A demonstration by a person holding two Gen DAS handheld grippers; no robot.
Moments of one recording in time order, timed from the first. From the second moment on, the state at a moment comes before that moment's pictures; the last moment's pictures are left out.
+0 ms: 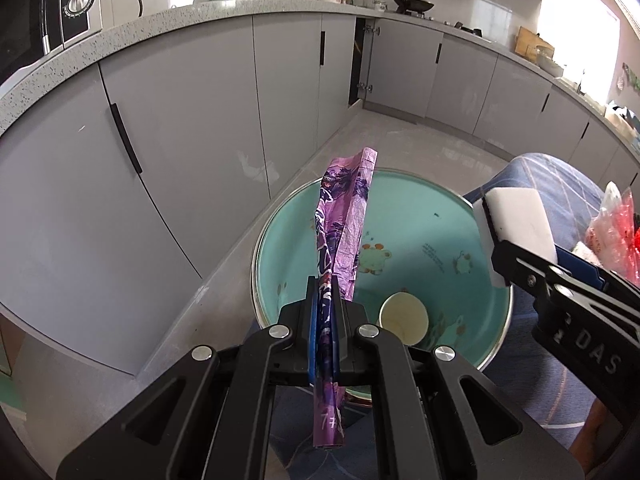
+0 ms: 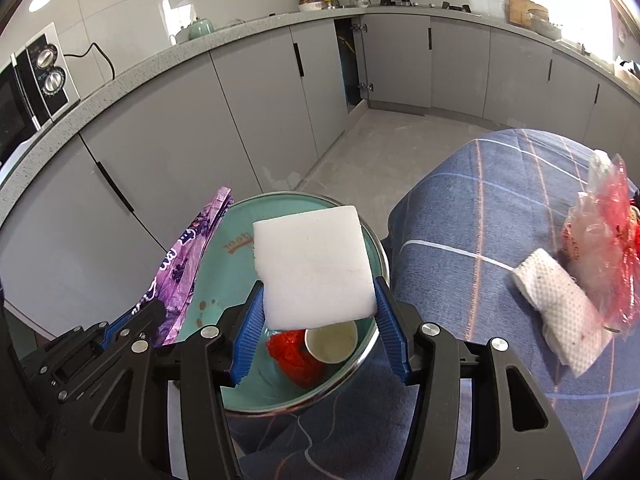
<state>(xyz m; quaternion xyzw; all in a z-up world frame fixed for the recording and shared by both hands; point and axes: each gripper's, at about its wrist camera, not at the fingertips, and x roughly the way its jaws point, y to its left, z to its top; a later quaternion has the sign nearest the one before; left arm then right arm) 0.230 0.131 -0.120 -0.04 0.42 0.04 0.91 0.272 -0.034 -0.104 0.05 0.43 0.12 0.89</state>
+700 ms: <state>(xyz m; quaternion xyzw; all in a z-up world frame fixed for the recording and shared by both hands) 0.226 0.135 -0.109 -0.04 0.41 0.08 0.91 0.275 -0.045 -0.086 0.04 0.41 0.13 0.90</state>
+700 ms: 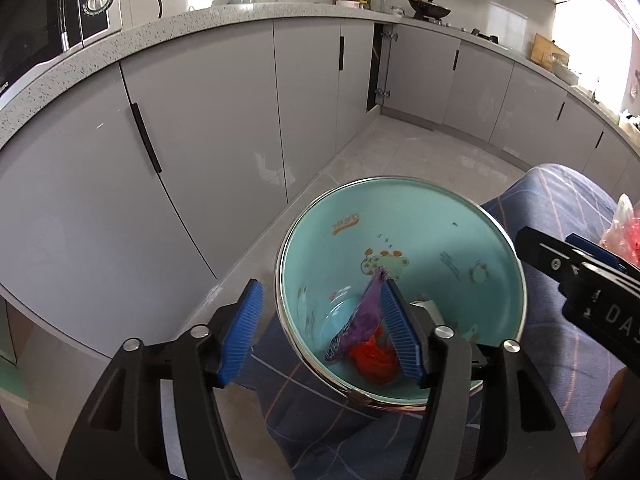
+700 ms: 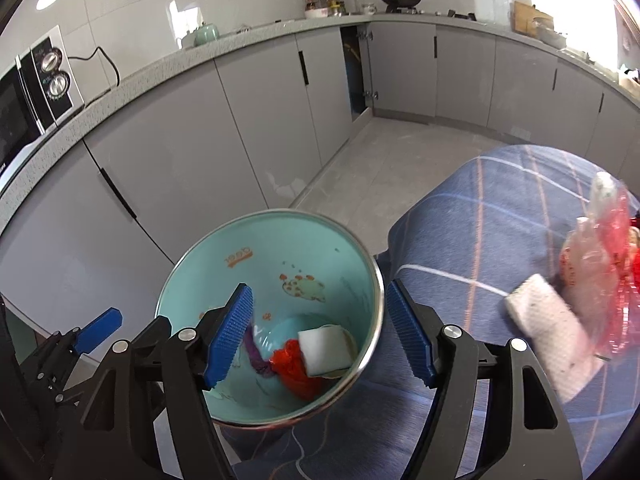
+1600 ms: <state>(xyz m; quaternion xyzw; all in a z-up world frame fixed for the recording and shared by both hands) 0.196 0.021 -0.066 0.01 0.36 -0.01 0.93 0.197 -0.214 -0.056 0.11 0.35 -0.03 0.93</state>
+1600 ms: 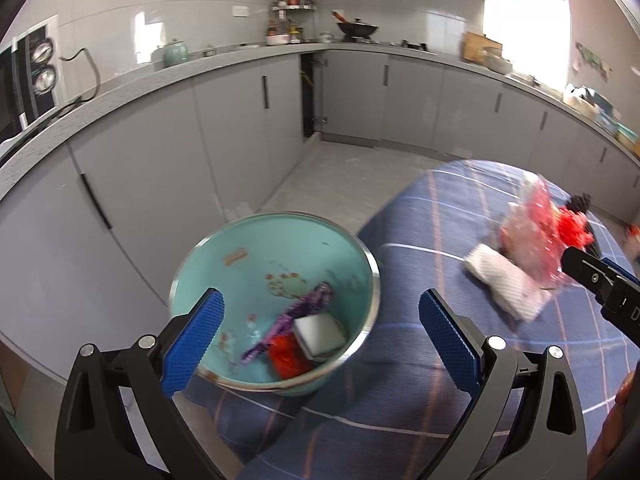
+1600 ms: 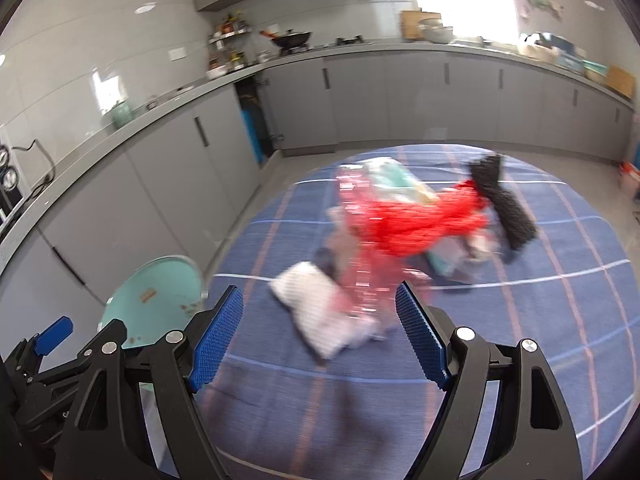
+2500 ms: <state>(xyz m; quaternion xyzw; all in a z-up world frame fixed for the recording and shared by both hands) 0.210 -0.097 -0.073 0.06 0.35 -0.10 0.93 0.176 -0.311 -0.071 0.14 0.34 -0.10 0.92</state>
